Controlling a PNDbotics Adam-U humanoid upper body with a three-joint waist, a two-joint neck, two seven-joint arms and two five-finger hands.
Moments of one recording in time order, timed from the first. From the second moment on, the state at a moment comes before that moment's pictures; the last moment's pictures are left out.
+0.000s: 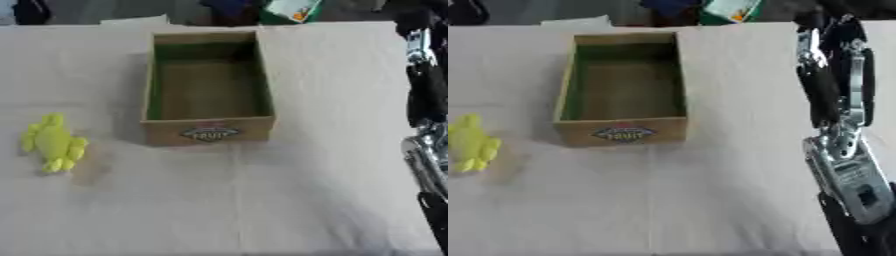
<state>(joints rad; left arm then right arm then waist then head) 0.07 0.70 0.30 -1.98 -0.83 -0.26 0.28 -0.20 -0.41 -0.01 -1.98 -0.07 -0.13 -0.43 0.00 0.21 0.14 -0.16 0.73</state>
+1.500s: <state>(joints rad) -0.23 0.93 0.00 -1.69 -0.78 -0.28 -0.29 -0.19 -0.41 0.00 -1.98 -0.09 -0.12 -0.41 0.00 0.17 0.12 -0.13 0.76</state>
